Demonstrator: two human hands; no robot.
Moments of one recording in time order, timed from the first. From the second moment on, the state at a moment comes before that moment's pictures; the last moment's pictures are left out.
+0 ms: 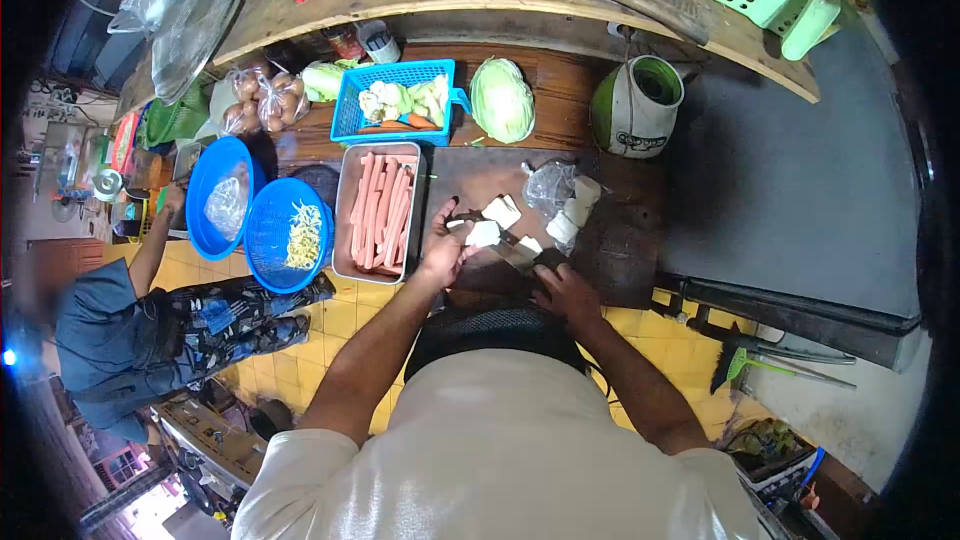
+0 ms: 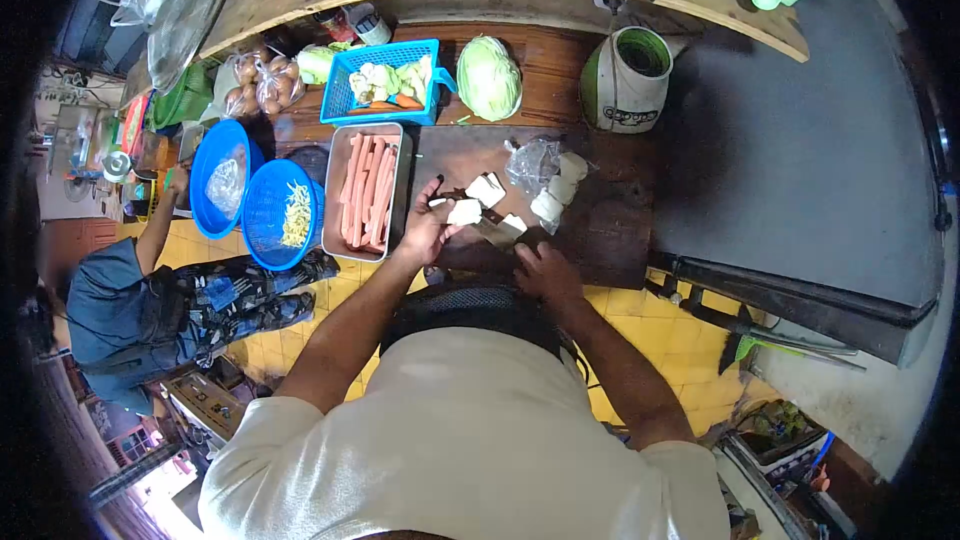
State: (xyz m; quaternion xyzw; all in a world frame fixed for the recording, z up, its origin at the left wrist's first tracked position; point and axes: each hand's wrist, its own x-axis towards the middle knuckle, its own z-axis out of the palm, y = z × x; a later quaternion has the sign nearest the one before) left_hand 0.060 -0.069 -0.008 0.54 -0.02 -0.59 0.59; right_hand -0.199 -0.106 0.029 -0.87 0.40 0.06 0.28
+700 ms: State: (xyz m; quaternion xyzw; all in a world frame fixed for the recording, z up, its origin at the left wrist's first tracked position) left_hand 0.066 -0.072 -0.005 0.67 -0.55 -0.36 0.35; right_hand -0.211 -0.140 0.090 -0.95 0.27 -0.04 0.12
